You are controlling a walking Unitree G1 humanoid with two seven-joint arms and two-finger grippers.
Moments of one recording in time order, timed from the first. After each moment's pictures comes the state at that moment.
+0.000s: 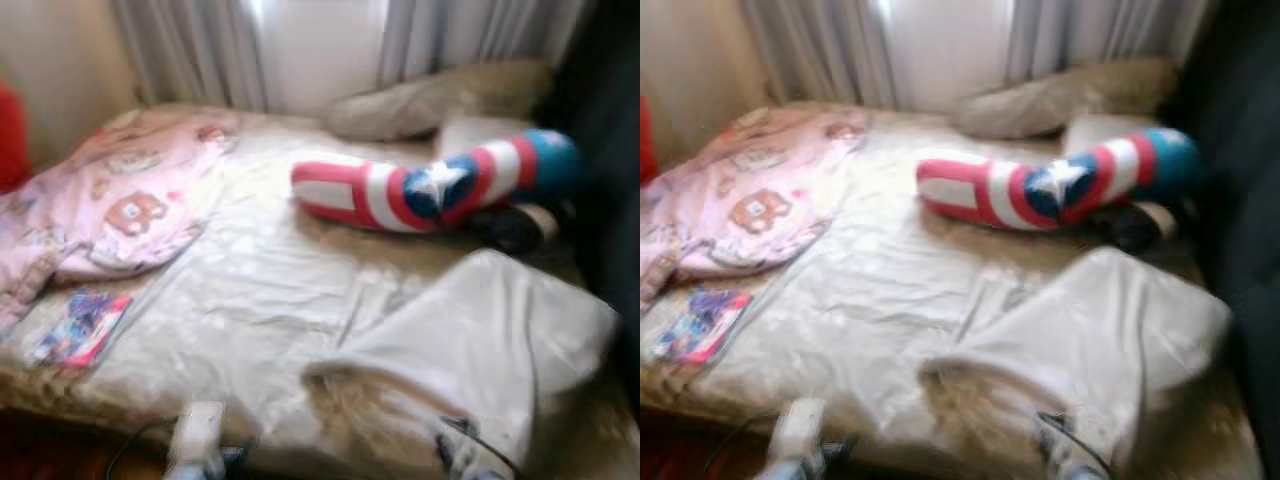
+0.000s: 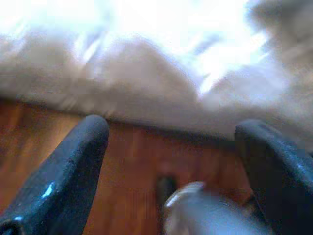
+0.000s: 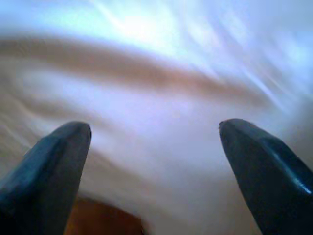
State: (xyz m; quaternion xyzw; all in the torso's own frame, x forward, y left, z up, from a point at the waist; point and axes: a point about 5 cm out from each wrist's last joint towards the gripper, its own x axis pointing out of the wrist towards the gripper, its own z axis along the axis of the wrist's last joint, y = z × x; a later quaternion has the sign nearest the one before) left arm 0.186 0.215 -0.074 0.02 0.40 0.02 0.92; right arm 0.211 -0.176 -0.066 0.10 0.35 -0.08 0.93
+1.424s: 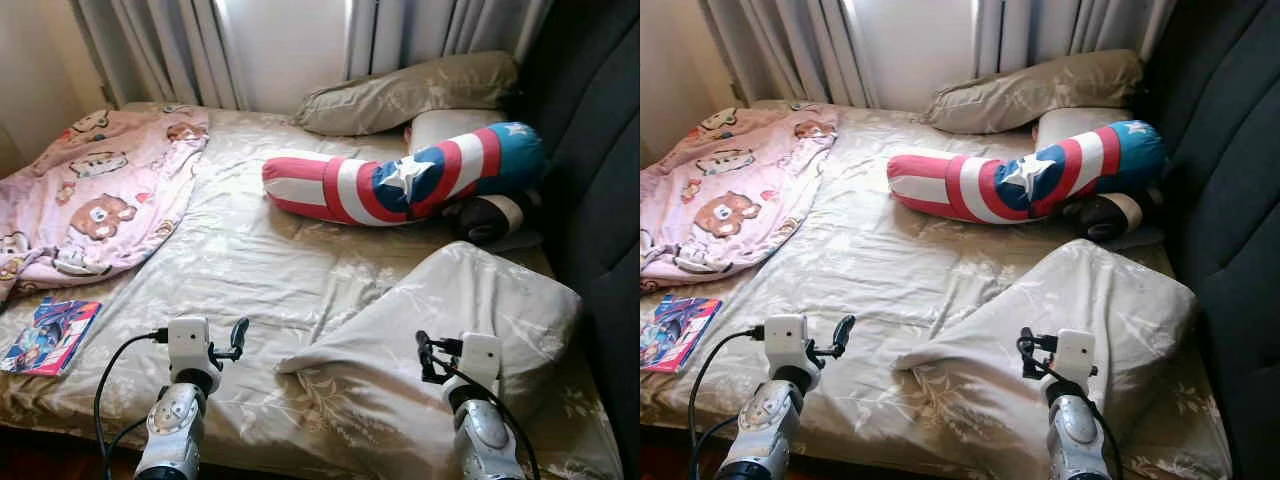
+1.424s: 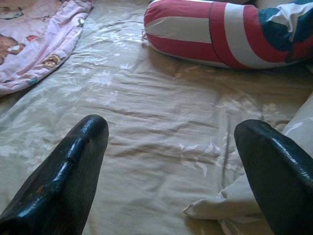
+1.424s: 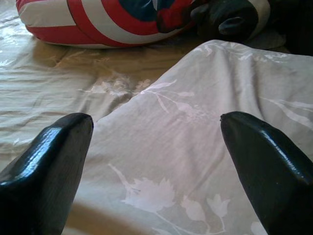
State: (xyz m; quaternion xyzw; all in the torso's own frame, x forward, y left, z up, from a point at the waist) left arm 0.288 0.198 0.031 -0.02 0.06 0.00 1.00; right arm 0.273 -0.173 -0.004 0.06 0.14 -0.04 0.99
